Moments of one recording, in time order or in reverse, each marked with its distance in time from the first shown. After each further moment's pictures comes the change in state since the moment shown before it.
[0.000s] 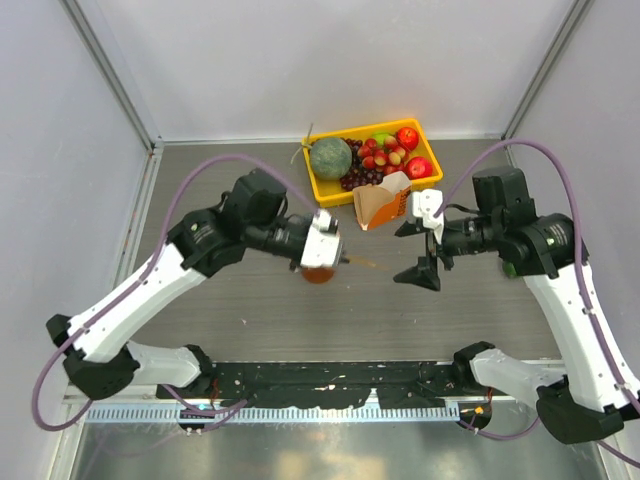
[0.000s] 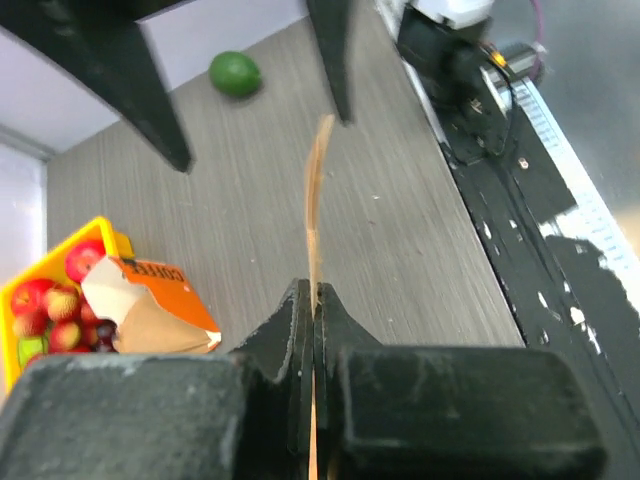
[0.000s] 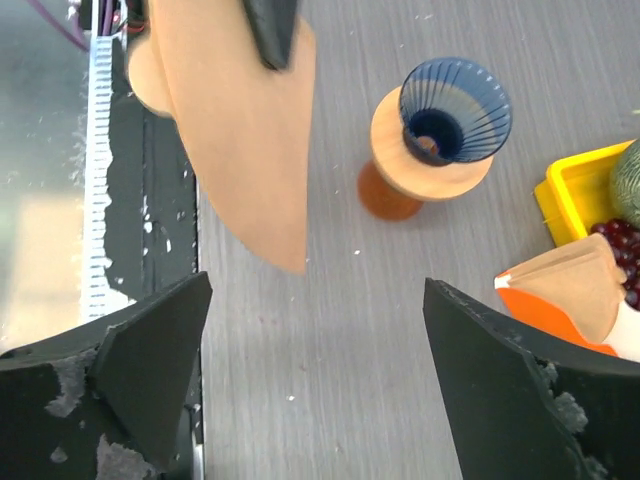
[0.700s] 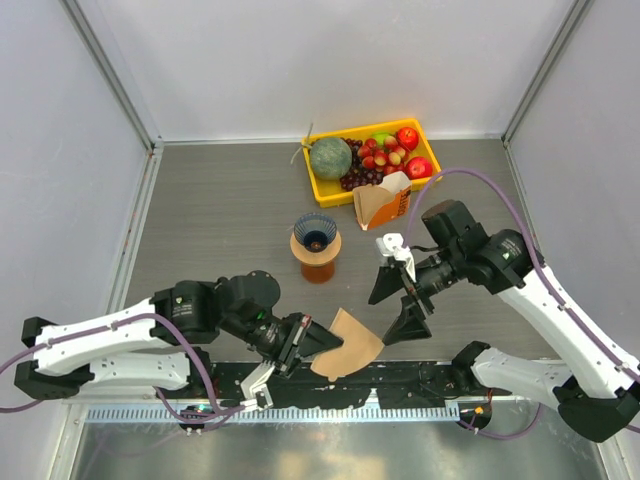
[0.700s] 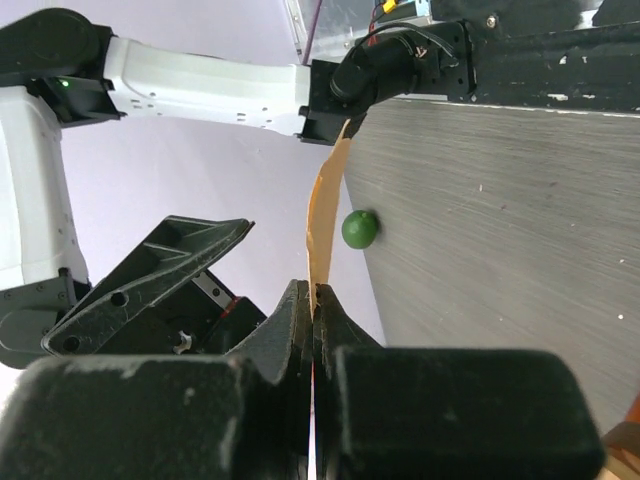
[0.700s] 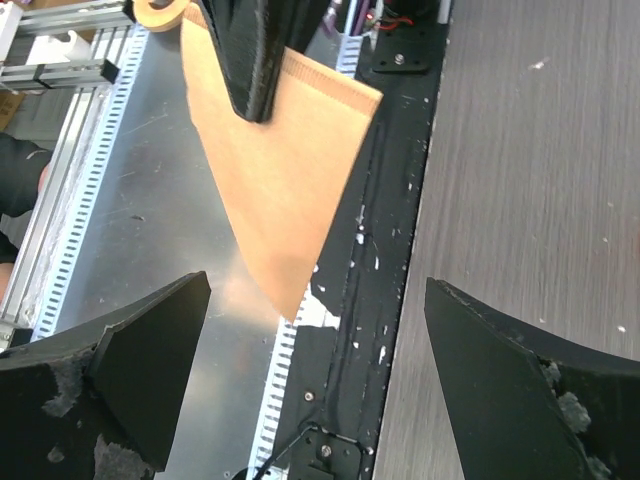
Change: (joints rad) left arm -0.462 -0.395 -0.505 -0.015 -0.196 1.300; right arm 0.259 -0.048 -0.245 -0.029 -0.176 0.170
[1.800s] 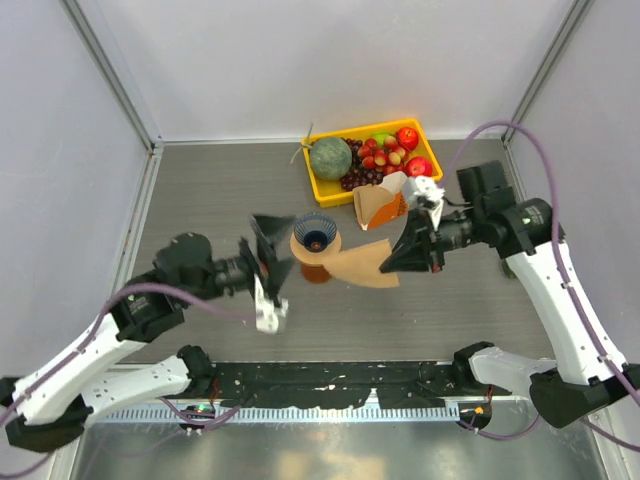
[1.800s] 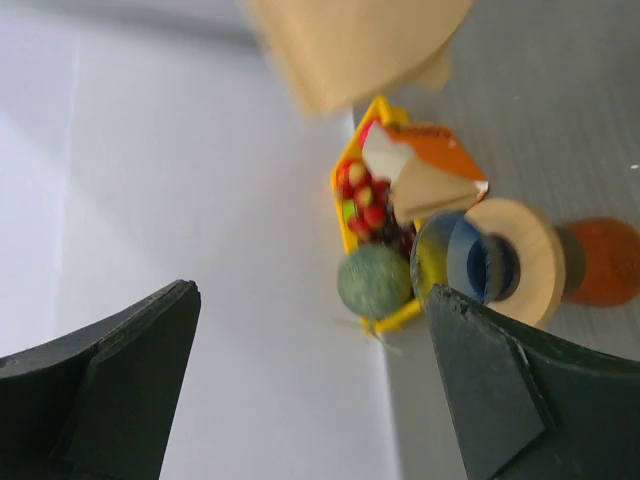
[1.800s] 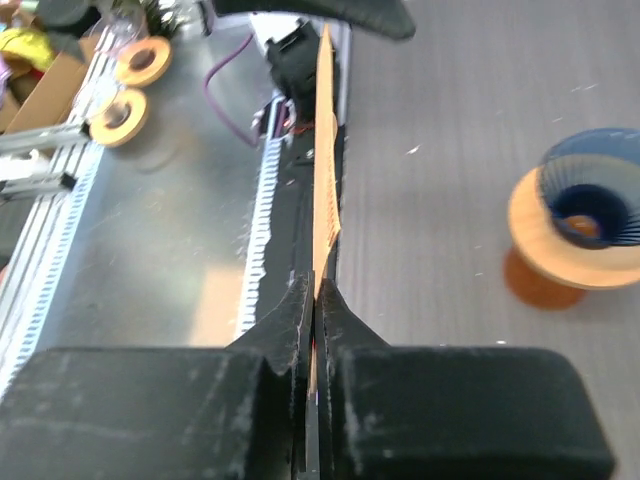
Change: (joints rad) left arm 0.294 -0.149 -0.021 0.230 -0.298 -0.520; right arm -0.224 0.126 0.187 -0.011 -0.152 -0.036
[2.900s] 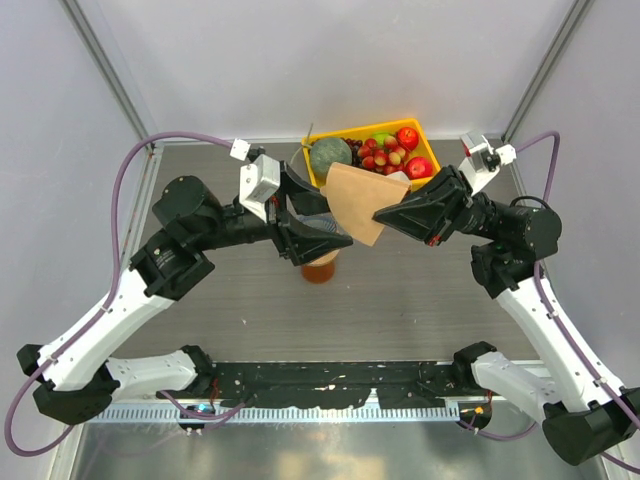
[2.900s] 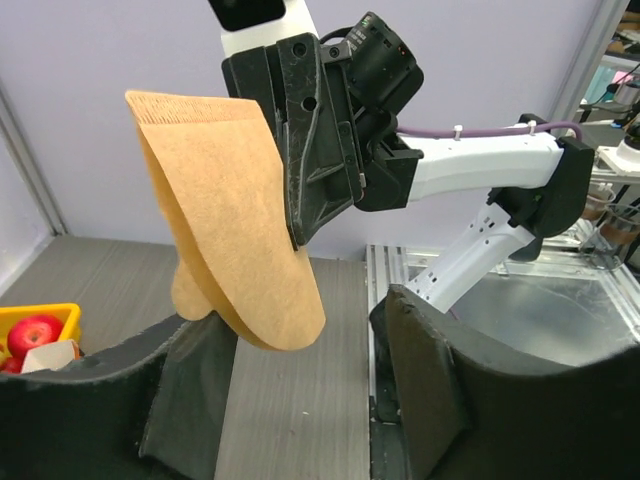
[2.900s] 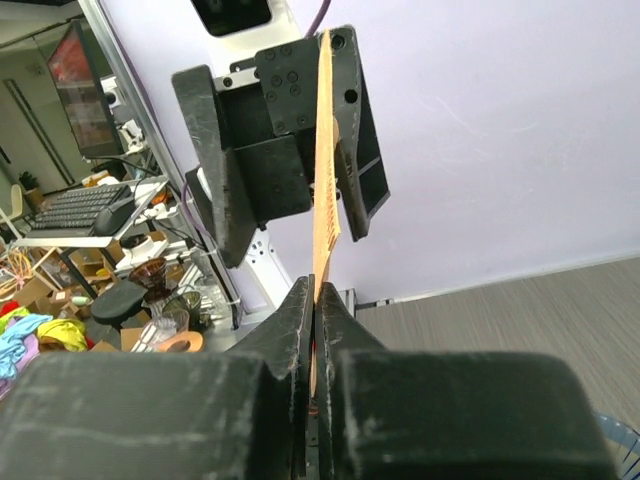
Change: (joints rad) left arm 0.162 0.309 0.362 0.425 0.362 -1.619; right arm -0.032 -0.212 -0.439 1.924 0.197 1.596
